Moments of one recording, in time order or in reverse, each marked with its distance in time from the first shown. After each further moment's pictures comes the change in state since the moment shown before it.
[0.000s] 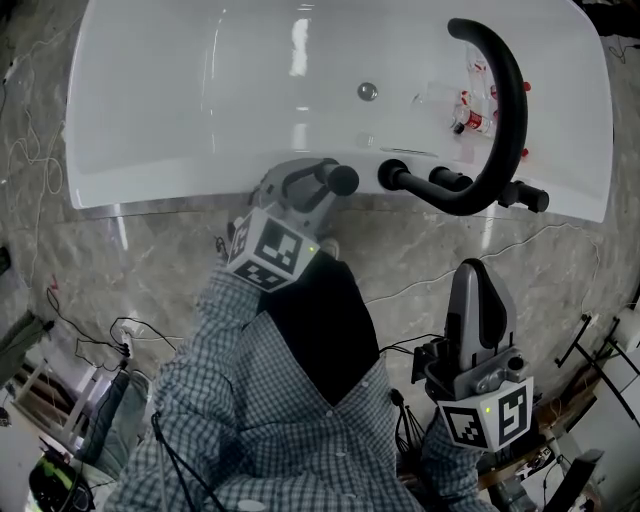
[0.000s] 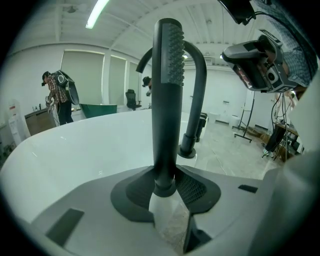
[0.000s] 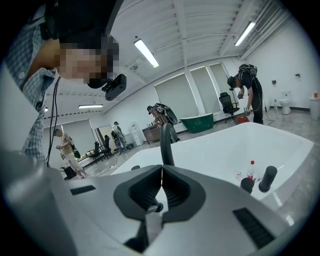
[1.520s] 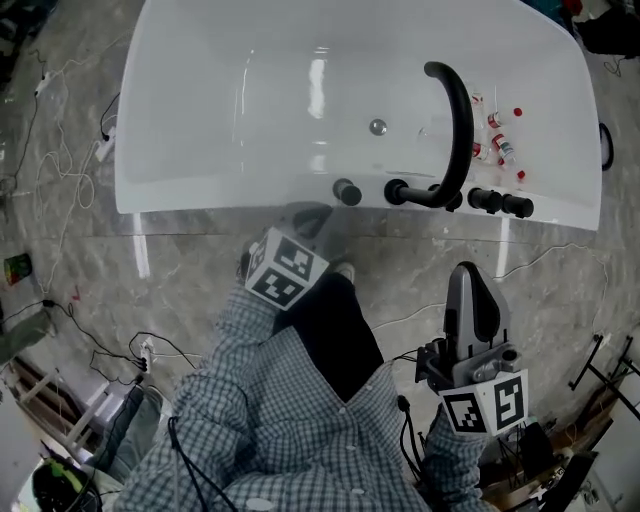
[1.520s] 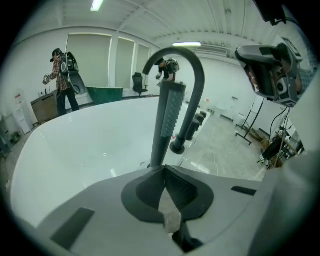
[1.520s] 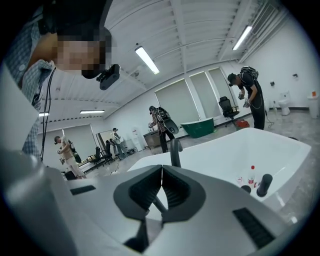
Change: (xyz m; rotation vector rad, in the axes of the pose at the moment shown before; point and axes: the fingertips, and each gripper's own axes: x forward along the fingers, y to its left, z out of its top) left arm -0.066 -0.024 0.015 -0.127 0.184 0.006; right arm -0.042 0.025 0.039 0.008 -0.055 0.009
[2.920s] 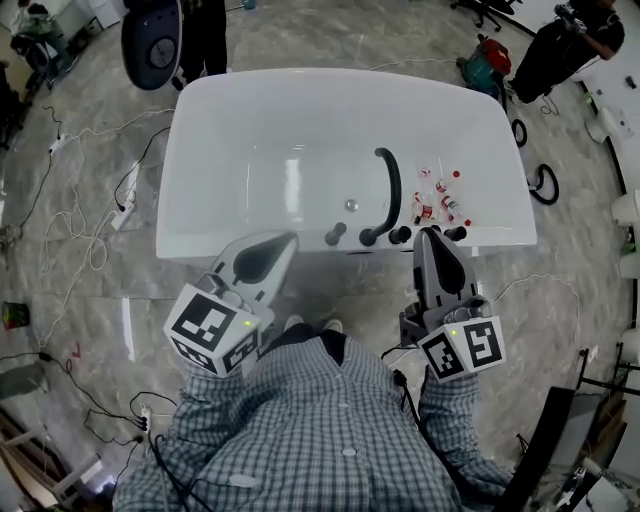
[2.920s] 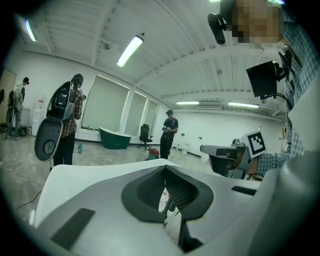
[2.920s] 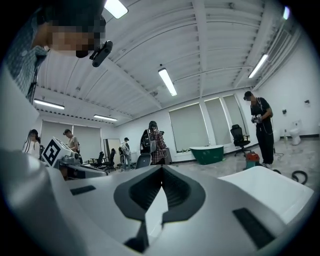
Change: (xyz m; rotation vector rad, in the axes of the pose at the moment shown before) left arm -0.360 -0.042 0.196 -0.091 -0.589 0.037; right arm -0.060 0.133 0.166 -0.196 -0.239 0.074
